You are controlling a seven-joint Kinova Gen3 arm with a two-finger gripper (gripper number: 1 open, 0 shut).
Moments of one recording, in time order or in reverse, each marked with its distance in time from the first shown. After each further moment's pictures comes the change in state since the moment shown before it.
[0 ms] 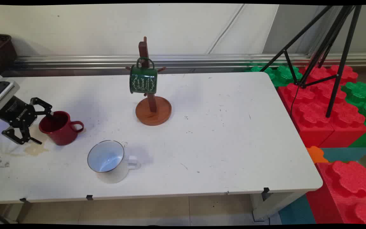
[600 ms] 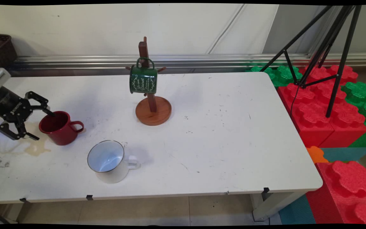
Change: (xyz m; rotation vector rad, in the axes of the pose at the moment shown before) arm 0.003 -0.001 -0.025 -0.002 0.085 -0.071
